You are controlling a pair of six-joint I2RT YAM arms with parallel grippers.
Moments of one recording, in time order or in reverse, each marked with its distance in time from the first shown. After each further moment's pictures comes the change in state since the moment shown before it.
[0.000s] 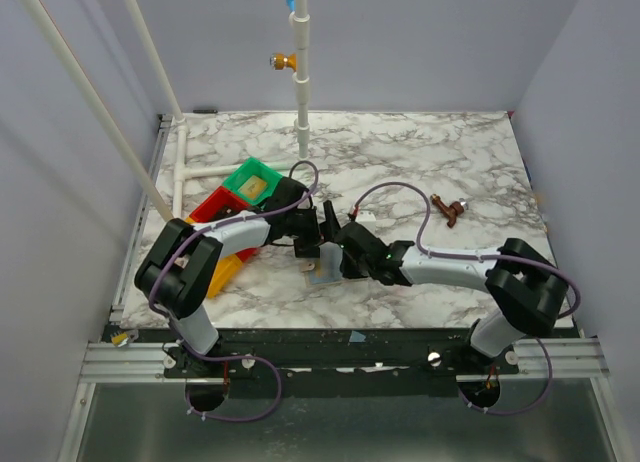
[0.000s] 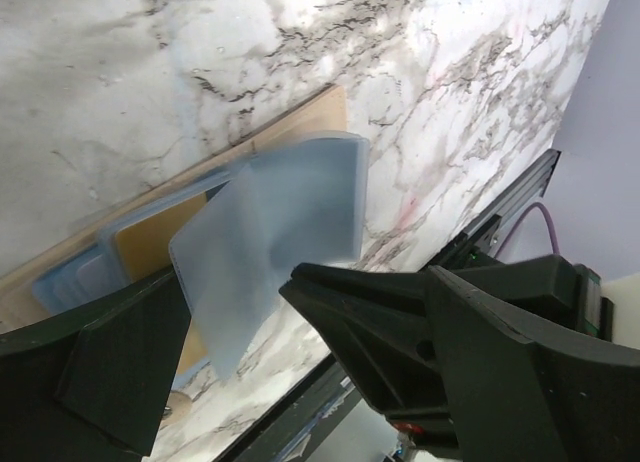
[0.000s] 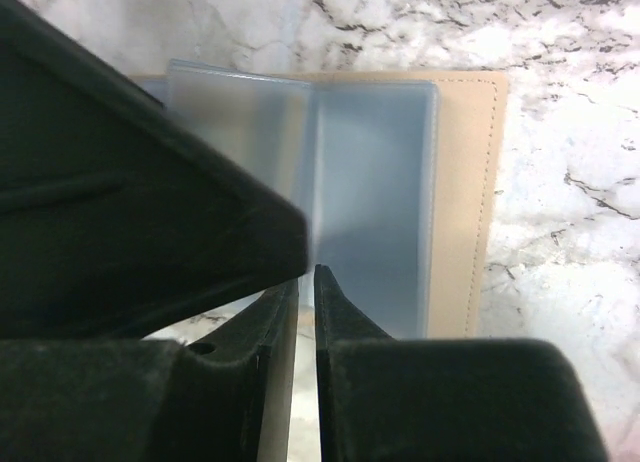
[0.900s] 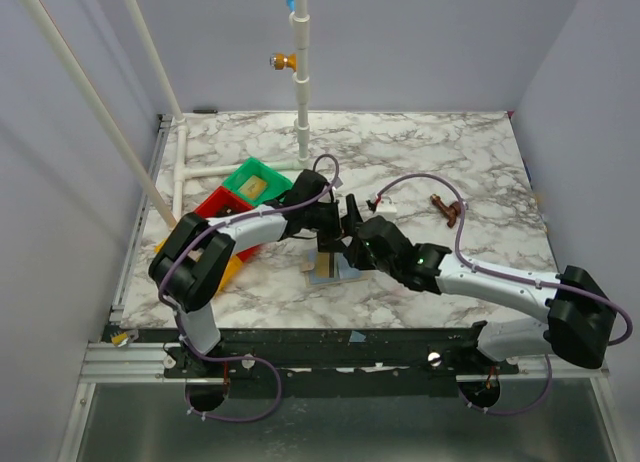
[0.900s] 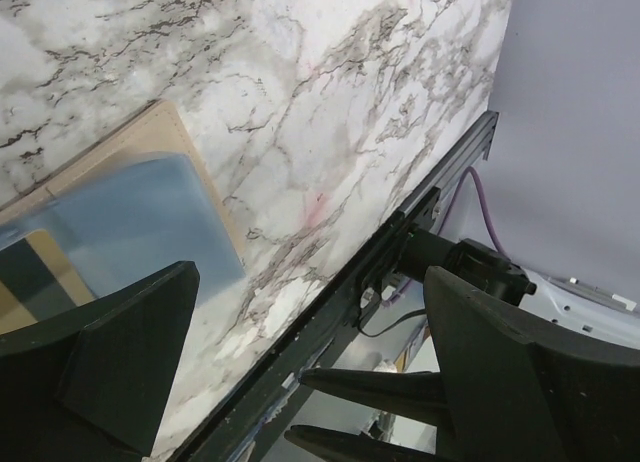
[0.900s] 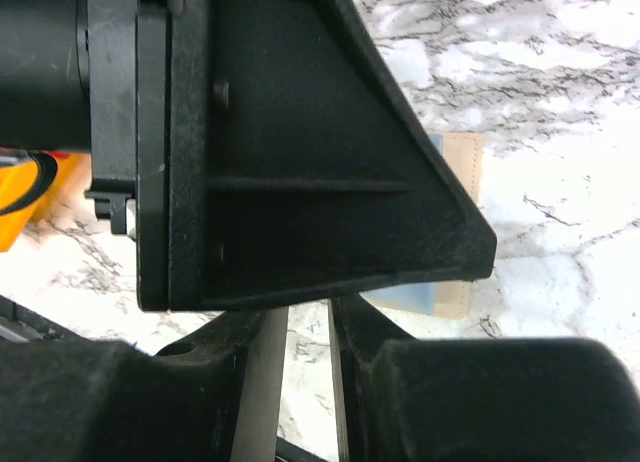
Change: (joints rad) left arm -0.087 0.061 0.125 0.050 0.072 -0.078; right arm 0.001 -0.309 -0.045 -0.013 0.055 -0.016
